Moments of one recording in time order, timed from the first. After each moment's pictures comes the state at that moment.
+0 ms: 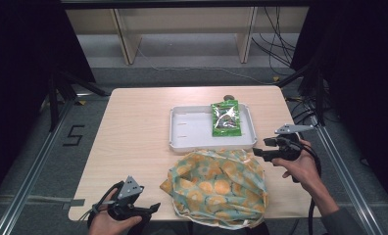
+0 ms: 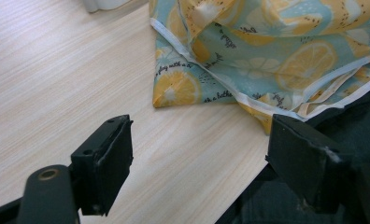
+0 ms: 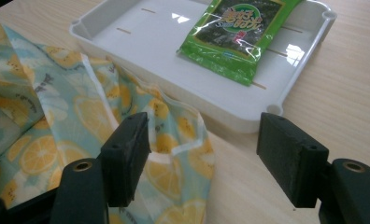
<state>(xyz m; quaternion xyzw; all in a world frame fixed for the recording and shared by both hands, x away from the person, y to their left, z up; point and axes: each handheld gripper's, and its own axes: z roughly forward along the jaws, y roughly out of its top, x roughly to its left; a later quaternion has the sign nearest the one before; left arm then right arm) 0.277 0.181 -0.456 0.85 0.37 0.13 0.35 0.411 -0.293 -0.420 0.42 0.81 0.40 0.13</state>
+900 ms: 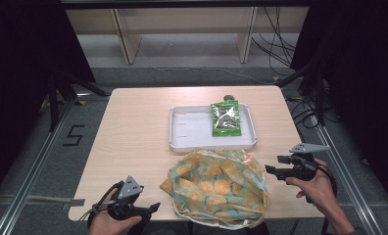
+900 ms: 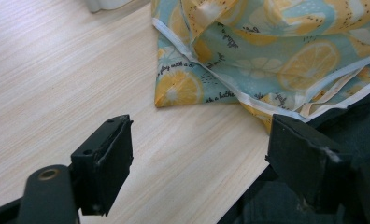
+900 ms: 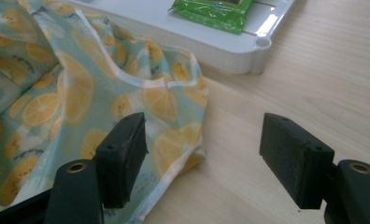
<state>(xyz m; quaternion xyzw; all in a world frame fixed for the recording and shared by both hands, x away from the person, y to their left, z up) 0.277 0.181 -0.456 0.85 0.36 0.14 0.35 0.365 -0.323 -0.441 0.45 0.79 0.39 0.12</state>
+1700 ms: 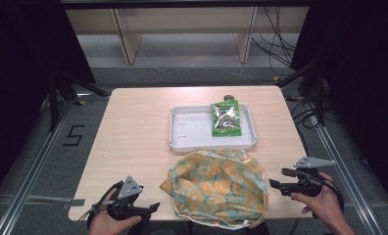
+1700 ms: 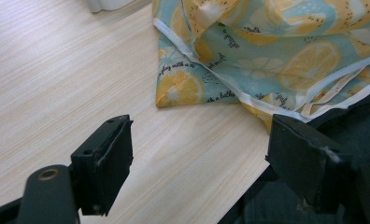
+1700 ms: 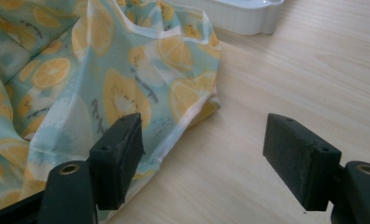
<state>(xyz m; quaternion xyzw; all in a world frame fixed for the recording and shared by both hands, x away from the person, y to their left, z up) 0.277 0.183 -0.455 0.86 0.36 0.14 0.35 0.332 -0.331 -0.453 0.44 0.81 0.38 0.11</state>
